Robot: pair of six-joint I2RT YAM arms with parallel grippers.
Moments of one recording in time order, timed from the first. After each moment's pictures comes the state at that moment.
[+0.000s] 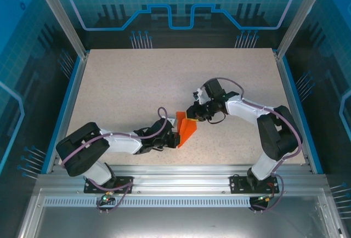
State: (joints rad) left arm -0.85 1.54 0.52 0.22 0.11 -0.75; right arm 0.48 1.68 1.02 -0.42 -0.67 0.56
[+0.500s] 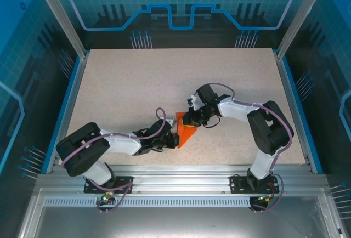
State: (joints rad) left arm -0.84 1.54 0.49 0.26 0.11 -0.80; right arm 0.53 1.78 1.02 -0.41 -0.68 0.56
